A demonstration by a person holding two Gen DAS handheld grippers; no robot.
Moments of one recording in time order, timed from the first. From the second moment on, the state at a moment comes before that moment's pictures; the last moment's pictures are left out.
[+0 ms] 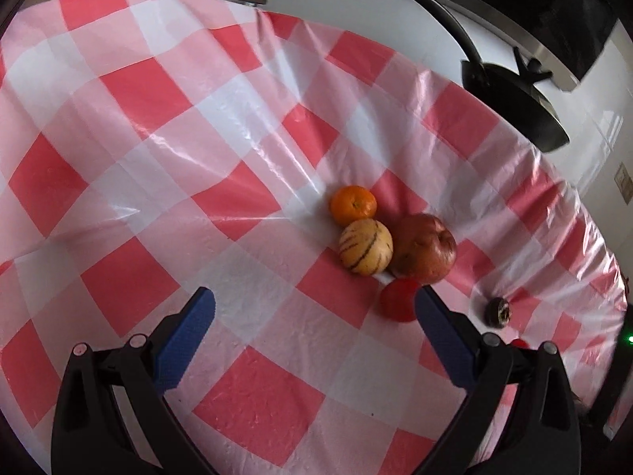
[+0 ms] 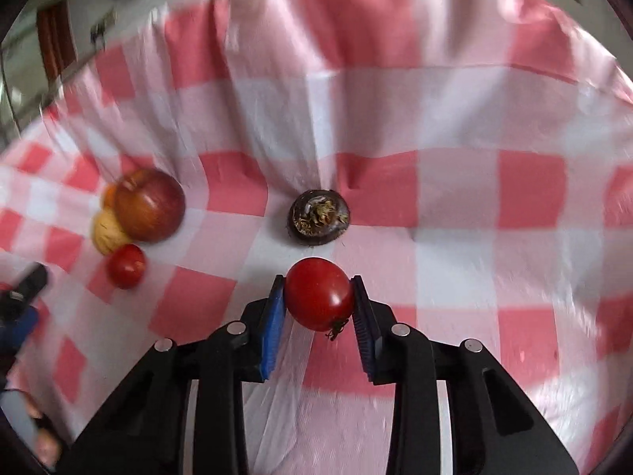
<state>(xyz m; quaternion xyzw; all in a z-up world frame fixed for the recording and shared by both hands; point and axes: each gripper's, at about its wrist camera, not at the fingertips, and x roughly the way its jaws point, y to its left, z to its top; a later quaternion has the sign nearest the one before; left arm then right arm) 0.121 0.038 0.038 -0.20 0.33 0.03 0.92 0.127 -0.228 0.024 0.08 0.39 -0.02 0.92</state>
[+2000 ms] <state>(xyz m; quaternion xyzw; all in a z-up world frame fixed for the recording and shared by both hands) 0.086 0.013 0.027 -0.08 0.39 0.00 0.92 0.092 -0.273 0.043 0.22 0.24 -0.02 0.95</state>
